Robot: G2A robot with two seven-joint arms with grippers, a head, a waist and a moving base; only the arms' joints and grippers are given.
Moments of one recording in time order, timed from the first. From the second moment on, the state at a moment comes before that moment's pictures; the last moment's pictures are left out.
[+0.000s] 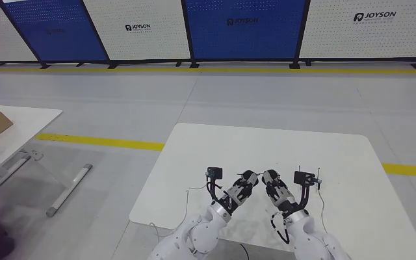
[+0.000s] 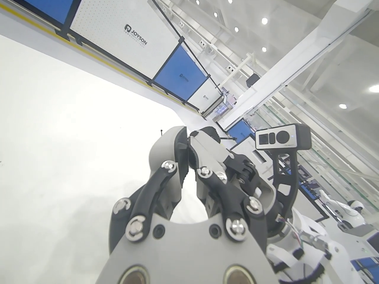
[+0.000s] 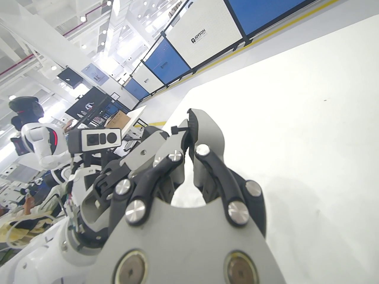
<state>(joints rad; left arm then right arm) 1.48 -1.33 -0.97 -1.57 0.48 -0.24 0.17 -1.55 -1.31 1.13 -1.76 -0.66 -0.05 0.12</state>
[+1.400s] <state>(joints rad) 1.48 -1.35 -1.03 -1.63 -0.01 -0.21 0.09 -1.51 -1.29 1.21 -1.68 -0.89 -0.06 0.19</state>
